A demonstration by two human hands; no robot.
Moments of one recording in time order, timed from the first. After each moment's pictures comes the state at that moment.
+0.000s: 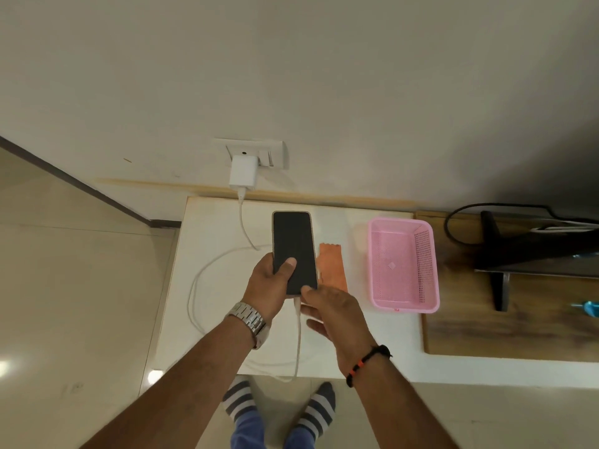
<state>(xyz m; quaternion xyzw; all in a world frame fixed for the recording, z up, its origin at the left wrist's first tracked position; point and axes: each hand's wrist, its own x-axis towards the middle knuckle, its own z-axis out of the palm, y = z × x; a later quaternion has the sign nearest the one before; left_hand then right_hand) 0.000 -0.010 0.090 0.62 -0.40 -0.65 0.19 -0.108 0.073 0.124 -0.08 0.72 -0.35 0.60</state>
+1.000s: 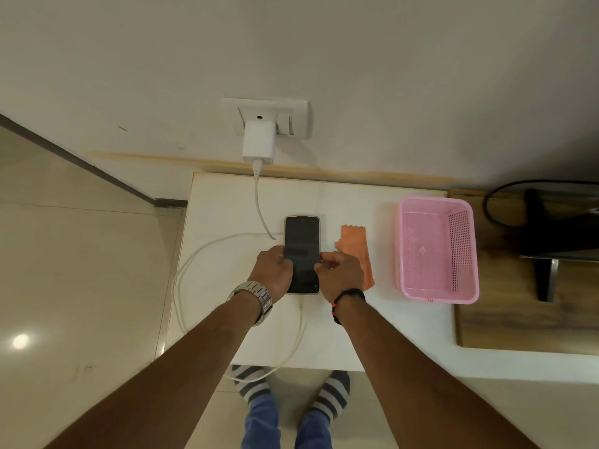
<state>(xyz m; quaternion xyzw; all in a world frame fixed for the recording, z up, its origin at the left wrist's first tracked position) 0.030 -0.036 0.004 0.64 -0.52 -0.56 0.01 -0.098 0.021 -0.016 -0.20 0.85 -0.24 0.42</state>
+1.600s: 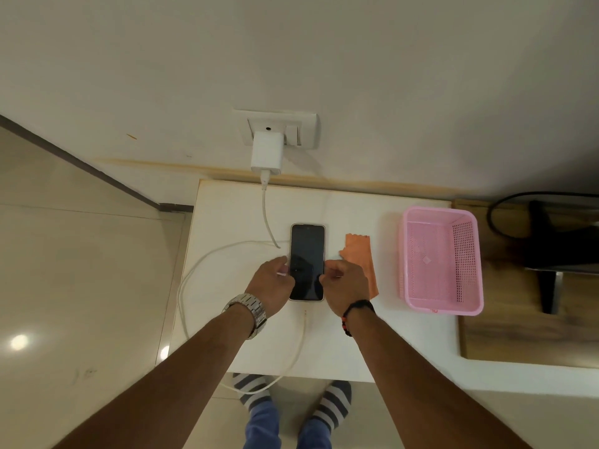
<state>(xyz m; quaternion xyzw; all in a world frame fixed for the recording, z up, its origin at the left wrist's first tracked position) 0.046 -0.036 0.000 0.64 -0.48 -0.60 0.00 -0.102 0.022 -0.012 -0.29 0.85 -0.19 0.40</state>
